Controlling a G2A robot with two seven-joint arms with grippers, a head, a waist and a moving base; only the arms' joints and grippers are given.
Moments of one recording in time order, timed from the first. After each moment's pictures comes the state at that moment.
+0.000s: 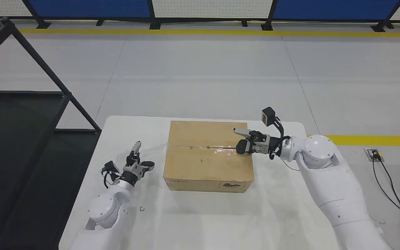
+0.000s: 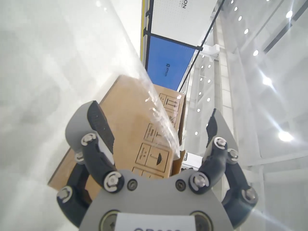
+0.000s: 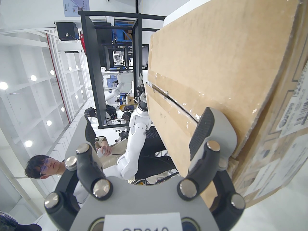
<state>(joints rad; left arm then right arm) 1.04 -1.28 -1.43 -1.29 -0.50 0.02 -0.19 -0.50 -1.23 1.20 -0.97 0.25 -0.06 1.12</state>
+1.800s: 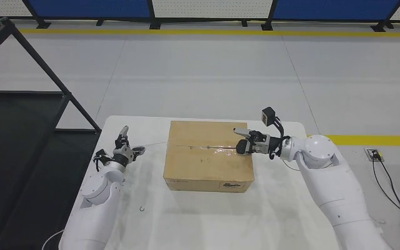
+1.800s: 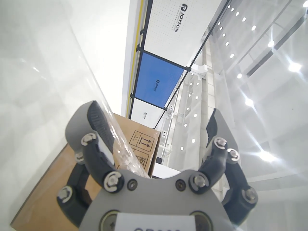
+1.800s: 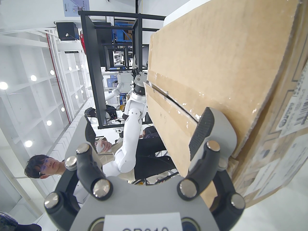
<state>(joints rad) 0.85 -1.29 -1.49 -1.10 -0.54 0.10 -0.20 -0.50 -1.23 1.20 -0.97 0.25 -0.06 1.12</state>
